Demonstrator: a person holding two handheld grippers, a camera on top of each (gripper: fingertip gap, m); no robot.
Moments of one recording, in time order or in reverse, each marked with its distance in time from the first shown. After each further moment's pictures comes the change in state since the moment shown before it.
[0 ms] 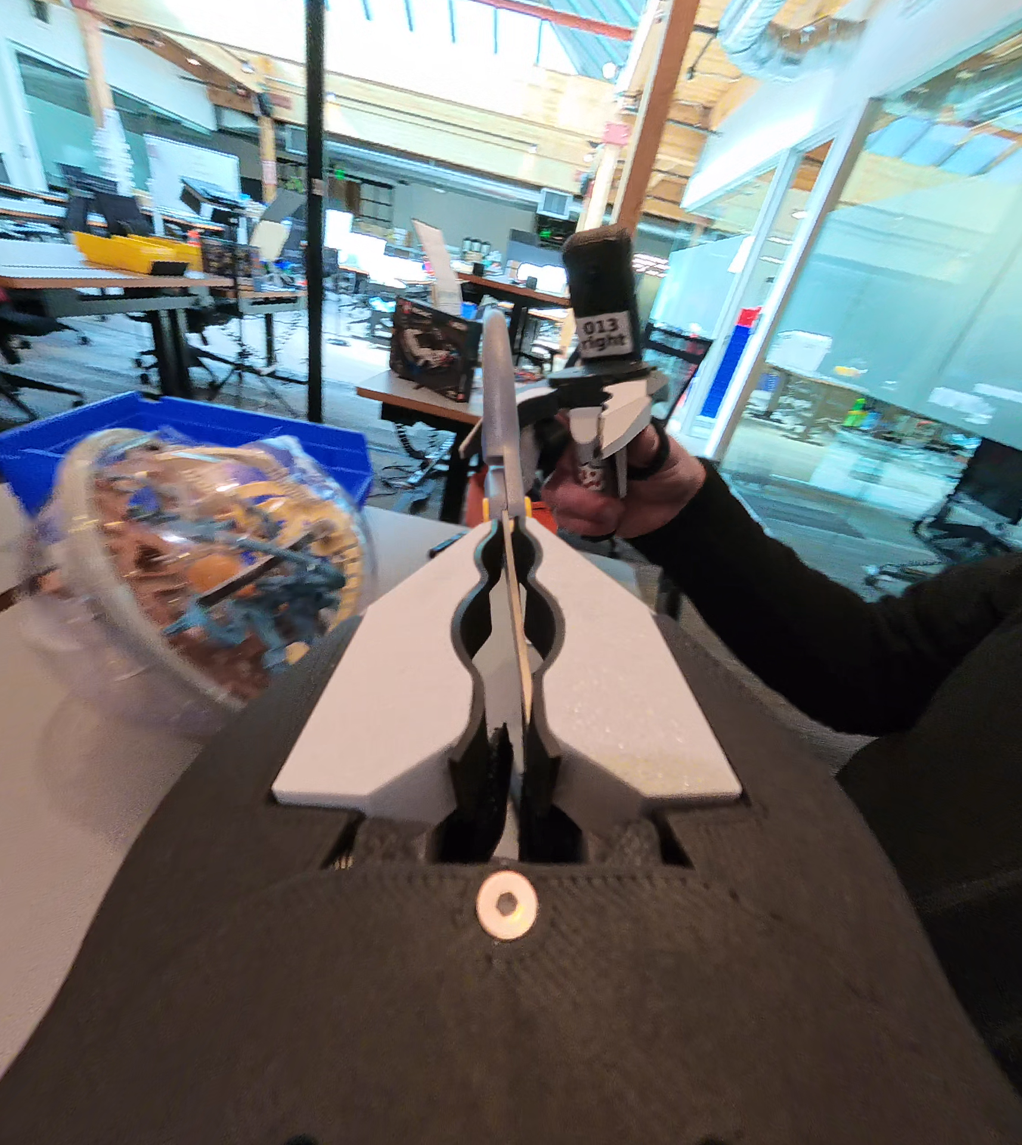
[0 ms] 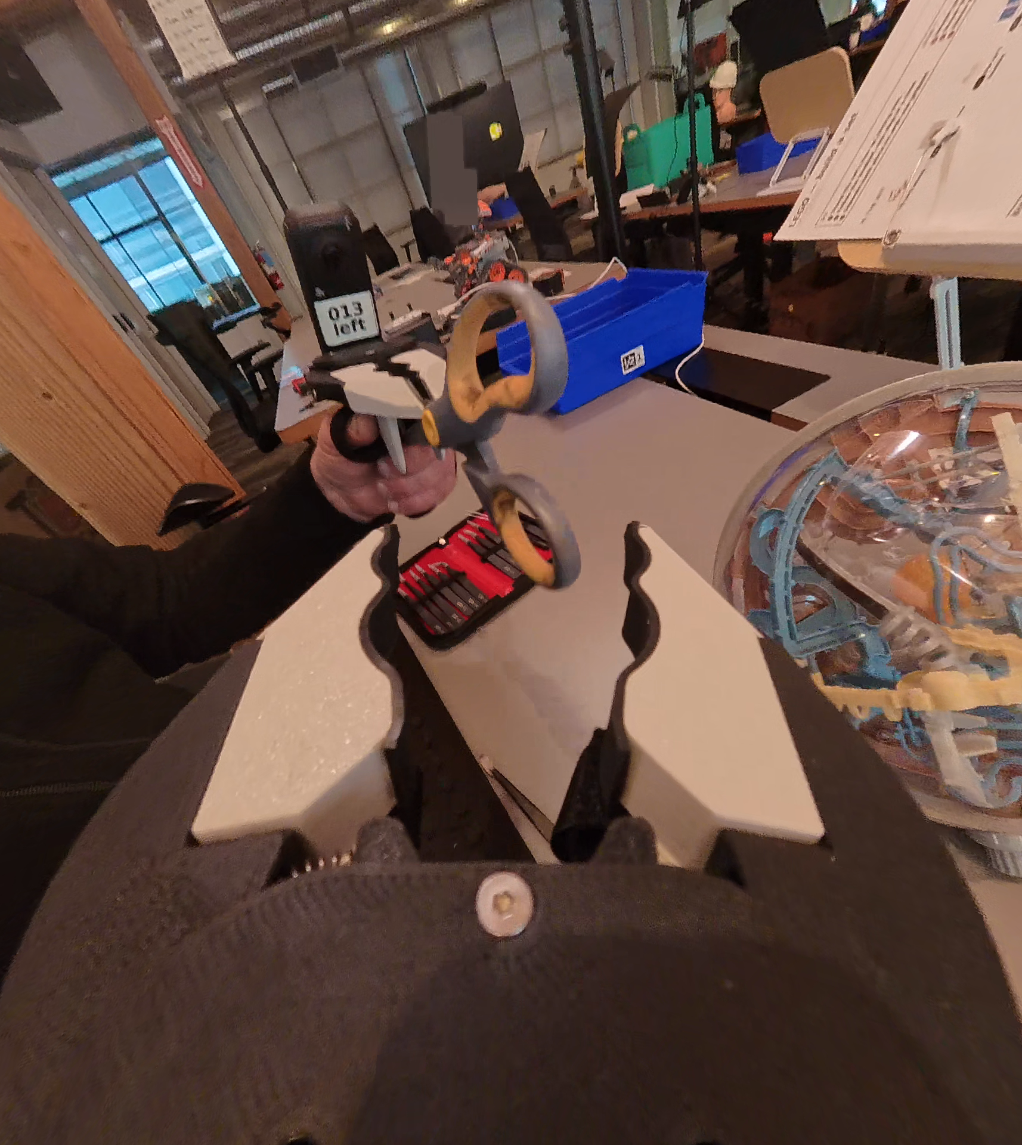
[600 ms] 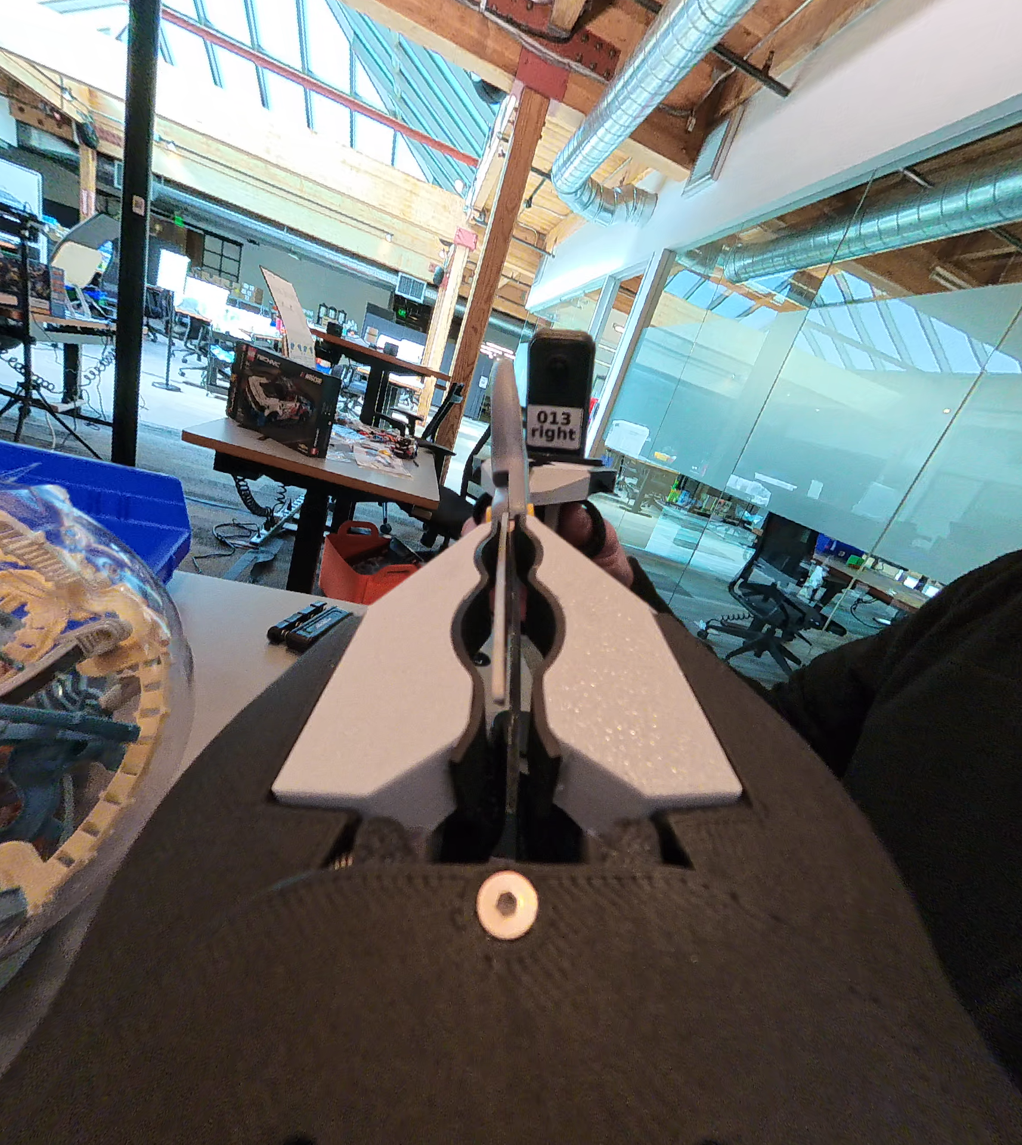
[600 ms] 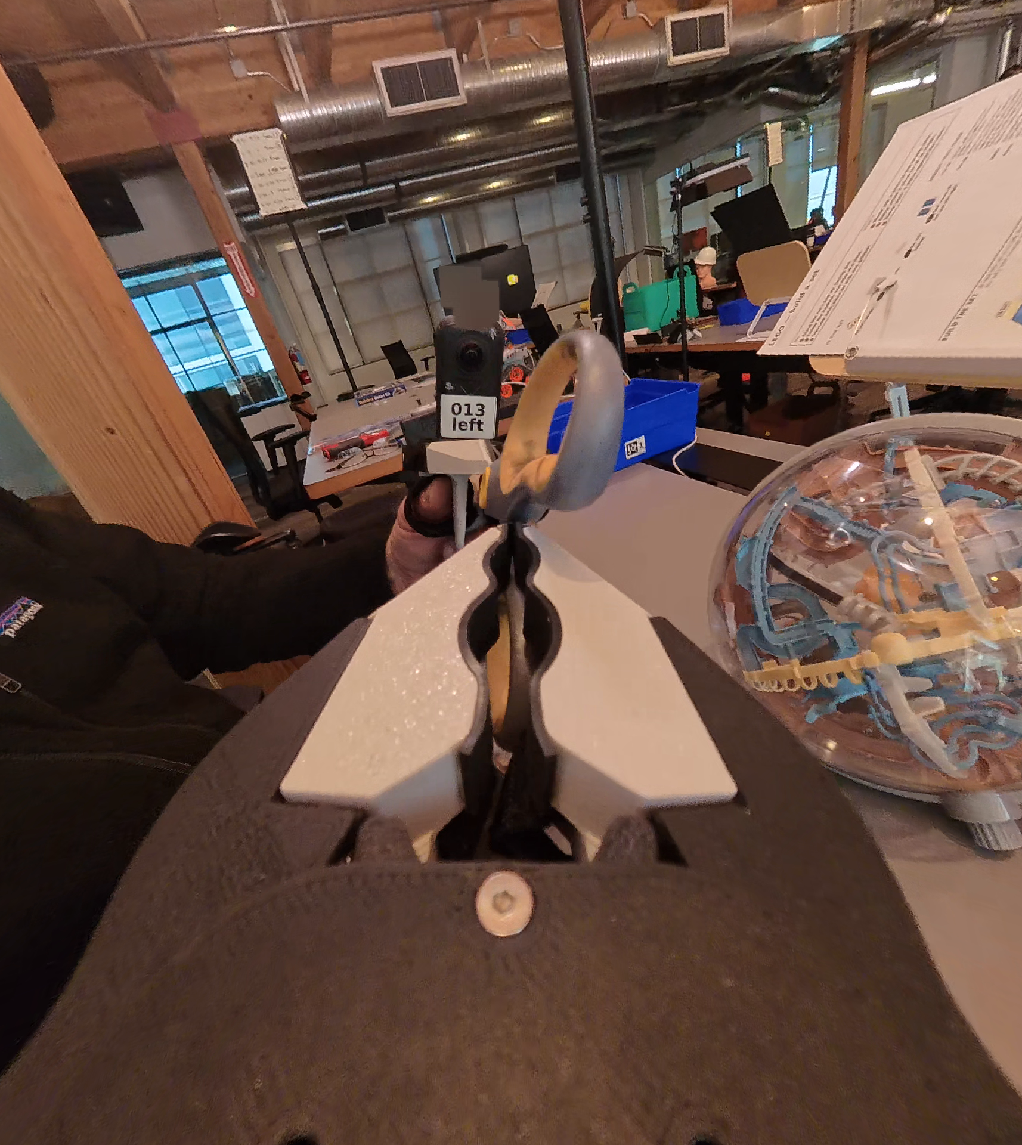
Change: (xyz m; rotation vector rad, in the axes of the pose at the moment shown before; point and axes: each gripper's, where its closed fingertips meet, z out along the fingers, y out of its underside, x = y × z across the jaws) left arm 0.035 0.013 0.083 0.127 0.247 -0.141; right arm -0.025 0.010 -0.054 0.183 0.000 -0.087
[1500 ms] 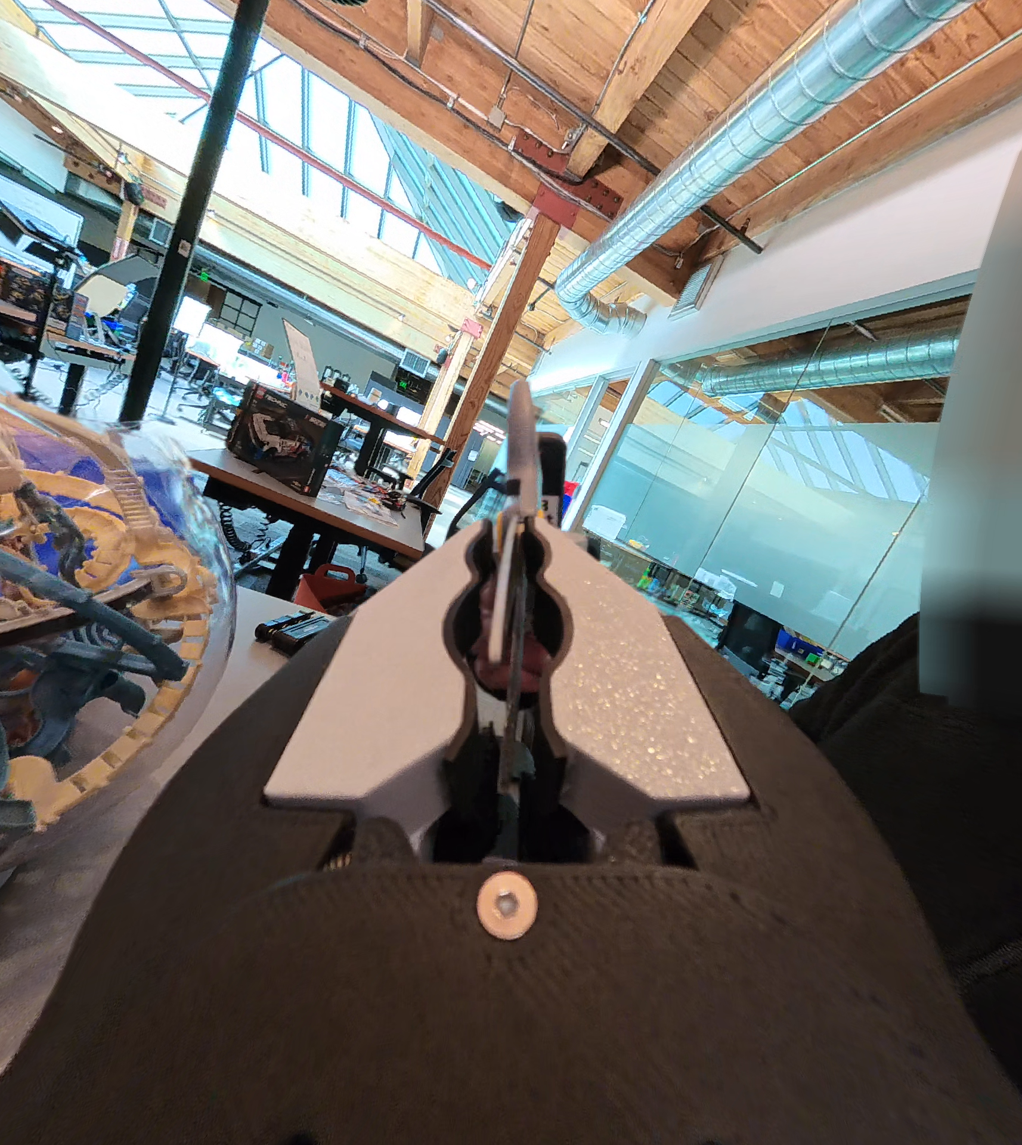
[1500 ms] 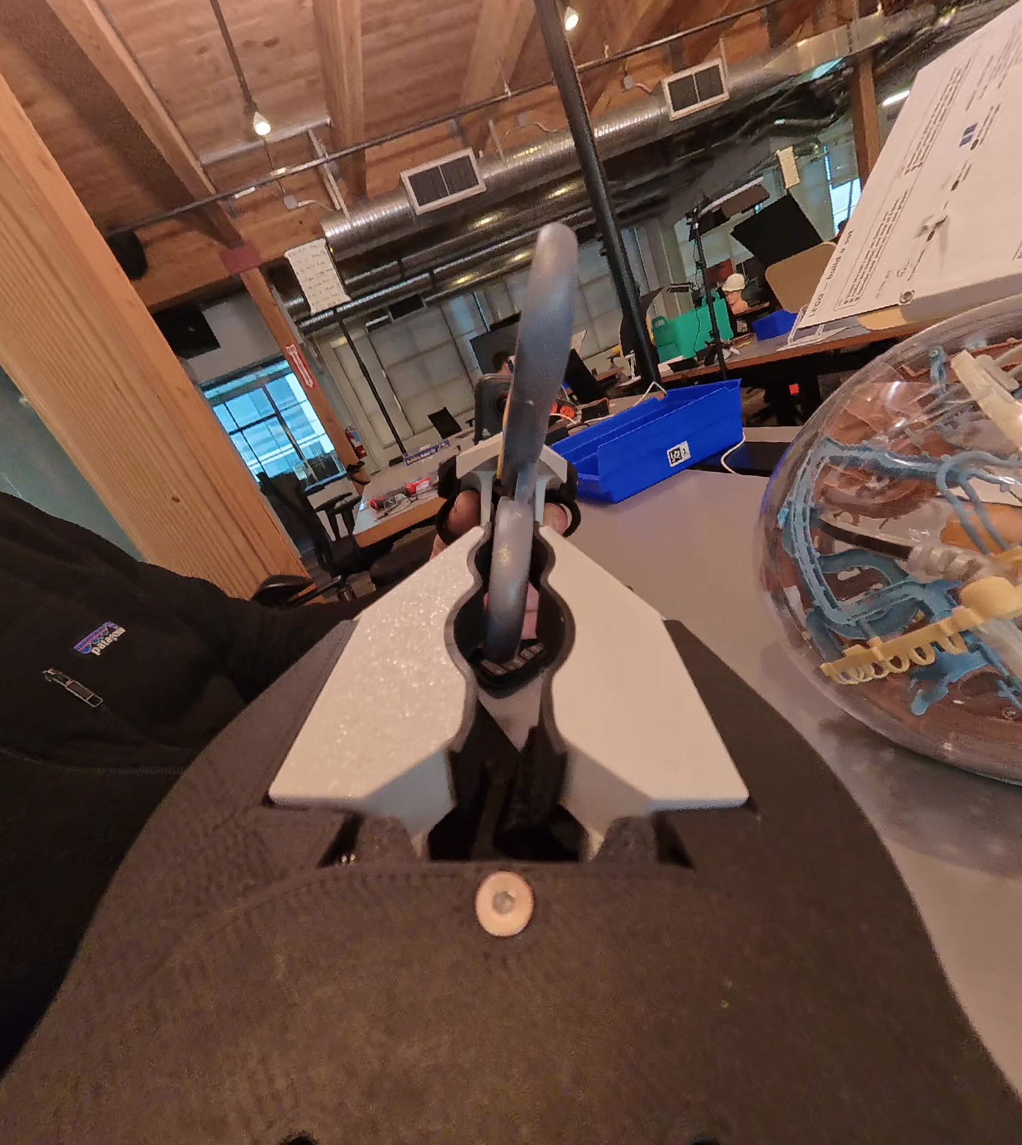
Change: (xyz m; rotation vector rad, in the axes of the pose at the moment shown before) left arm -0.011 0.006 -0.034 0.149 -0.010 -0.123; right arm -0.002 0.031 0.014 0.102 -0.059 0.150
